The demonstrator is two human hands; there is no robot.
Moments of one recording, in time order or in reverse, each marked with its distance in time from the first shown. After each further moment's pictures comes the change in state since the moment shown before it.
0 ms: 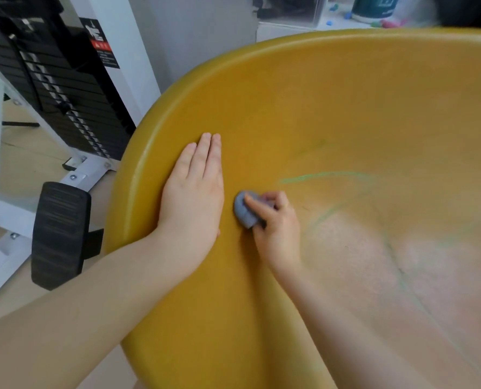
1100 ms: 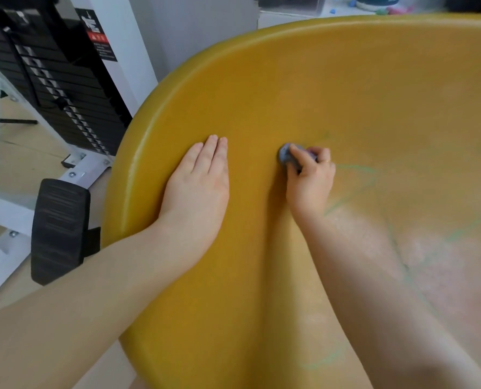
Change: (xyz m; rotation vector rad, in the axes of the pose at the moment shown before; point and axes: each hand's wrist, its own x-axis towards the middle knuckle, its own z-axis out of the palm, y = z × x) left_hand 0.008 0.001 0.009 0.017 -0.012 0.075; right_hand 0.066 0.039 -0.003 -0.140 0.224 0.277
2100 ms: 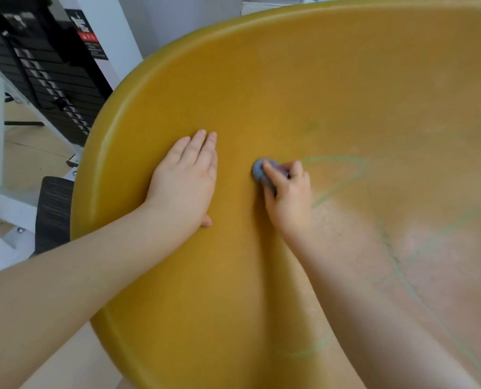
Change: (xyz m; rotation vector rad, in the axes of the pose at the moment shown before) left_hand 0.008 0.014 -0.007 0.080 -0.091 0.005; right_hand -0.032 0.021 -0.012 0.004 -0.116 -0.313
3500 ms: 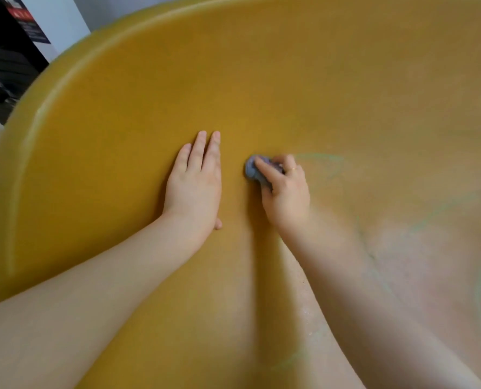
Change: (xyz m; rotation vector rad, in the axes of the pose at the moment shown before) left_hand 0.051 0.051 0.003 -0.156 0.035 -0.042; right_hand 0.013 0.036 -0.011 -0.097 0.047 -0.026
